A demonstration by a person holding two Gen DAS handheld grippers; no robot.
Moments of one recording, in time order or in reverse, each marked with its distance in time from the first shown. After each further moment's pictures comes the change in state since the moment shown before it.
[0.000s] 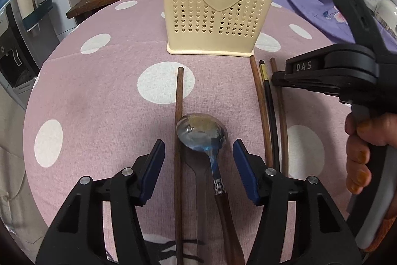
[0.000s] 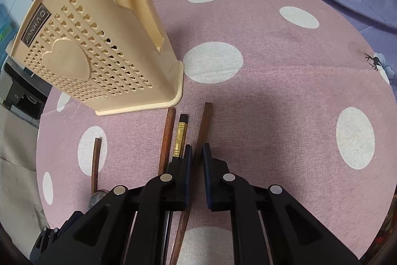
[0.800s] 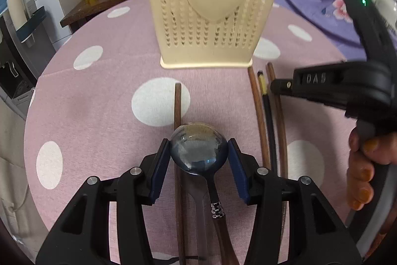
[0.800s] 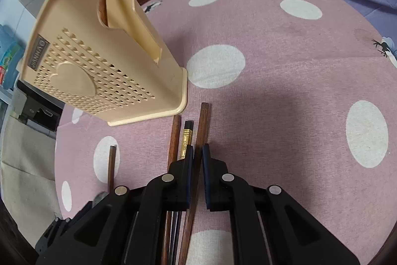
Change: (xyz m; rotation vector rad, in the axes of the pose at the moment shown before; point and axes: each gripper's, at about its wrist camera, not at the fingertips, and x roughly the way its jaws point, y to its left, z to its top) left arm -0.002 0.002 0.020 0.018 -0.018 -0.021; right arm -0.002 -0.015 0.005 0.075 -0.023 0.123
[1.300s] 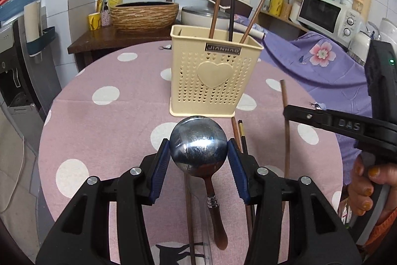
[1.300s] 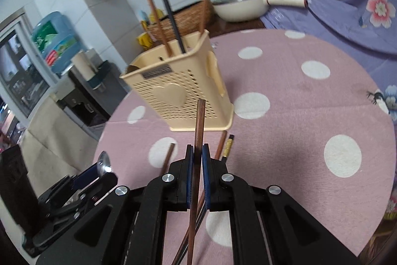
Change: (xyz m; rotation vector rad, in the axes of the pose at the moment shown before) left arm -0.084 0.026 -0.005 -0.034 -0.268 -0.093; right arm -0.114 0.021 -0.032 -0.217 -0.227 0.195
